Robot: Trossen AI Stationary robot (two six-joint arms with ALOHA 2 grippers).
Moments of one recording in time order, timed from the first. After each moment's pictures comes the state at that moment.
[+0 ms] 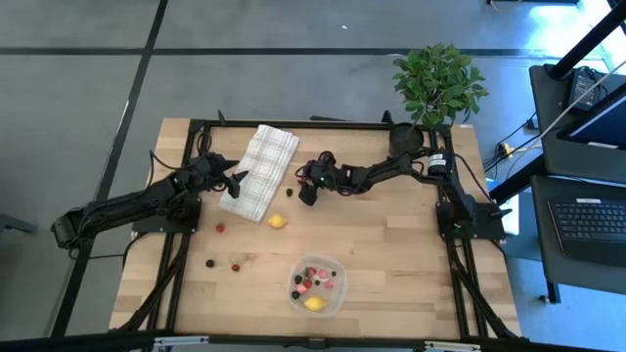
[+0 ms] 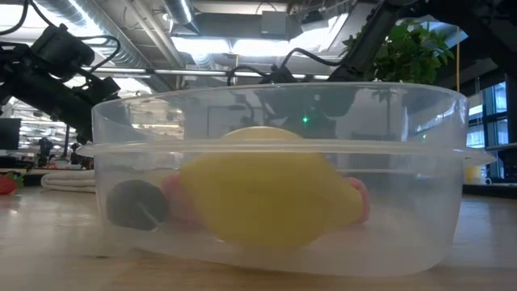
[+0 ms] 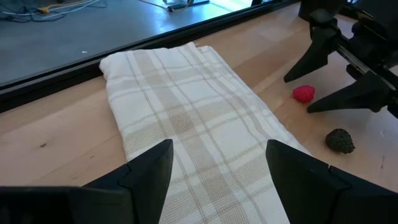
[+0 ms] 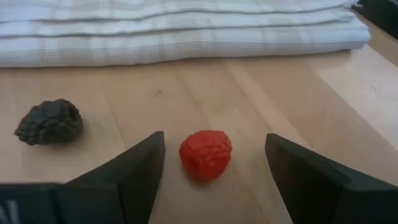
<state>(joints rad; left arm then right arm) 0.60 0.46 0.01 0.02 -0.10 -0.20 -0.21 2.17 1.16 0.34 0.28 0.13</state>
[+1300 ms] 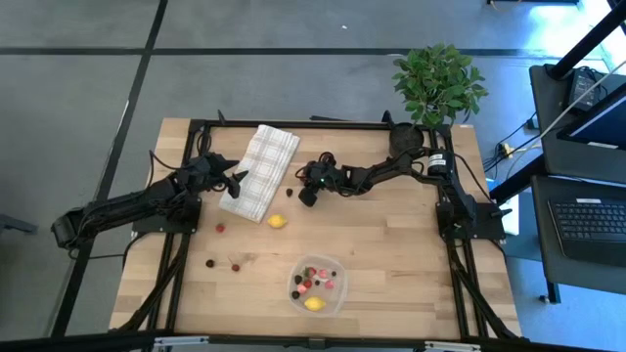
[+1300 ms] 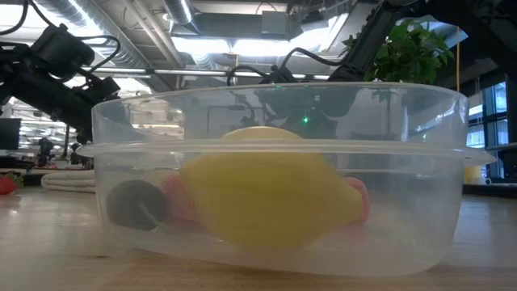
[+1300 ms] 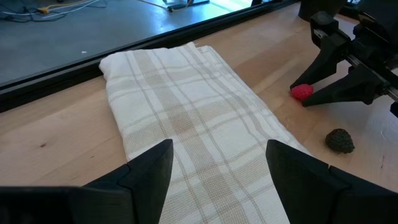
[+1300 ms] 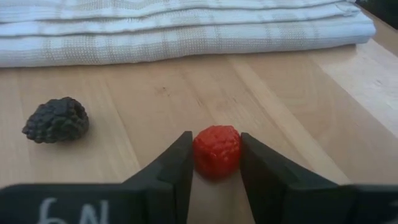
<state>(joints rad) 0.60 0.46 0.01 0.02 -0.10 -0.20 -0.21 2.17 1.16 0.33 0.28 0.15</state>
